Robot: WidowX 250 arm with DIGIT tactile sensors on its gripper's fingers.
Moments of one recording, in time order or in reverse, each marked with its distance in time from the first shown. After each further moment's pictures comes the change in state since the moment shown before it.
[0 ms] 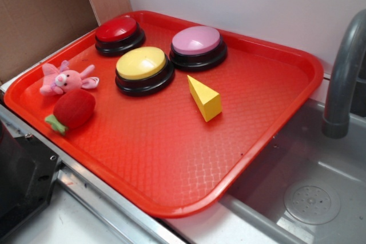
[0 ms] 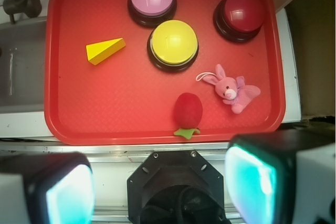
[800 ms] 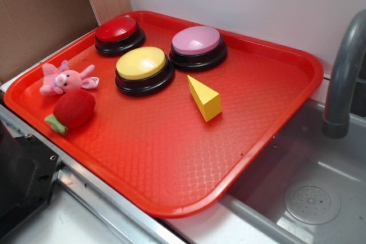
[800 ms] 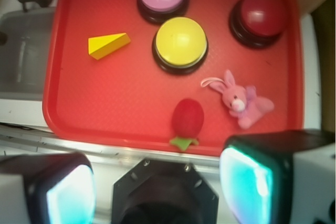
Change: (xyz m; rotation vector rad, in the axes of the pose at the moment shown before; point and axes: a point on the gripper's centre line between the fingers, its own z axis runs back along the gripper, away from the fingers) arm 0.005 0.046 -0.032 -0.107 -0.031 -0.105
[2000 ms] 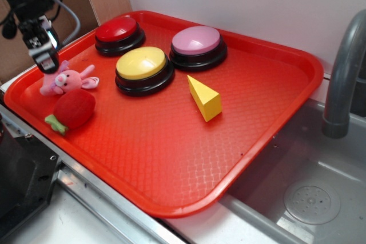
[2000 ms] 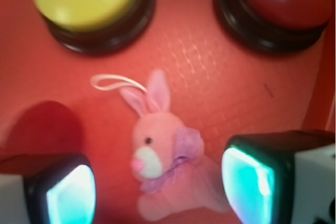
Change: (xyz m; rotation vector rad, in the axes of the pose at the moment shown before) arm 0.013 0.108 -0.142 0.030 0.061 -0.349
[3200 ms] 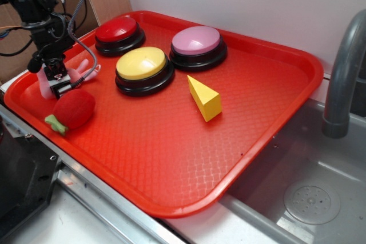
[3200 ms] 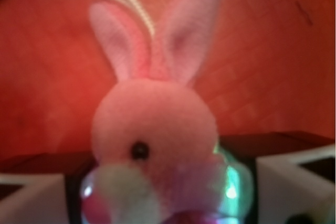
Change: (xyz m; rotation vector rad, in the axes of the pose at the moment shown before) arm -0.009 -0.007 -0.041 -0.003 0.144 0.201
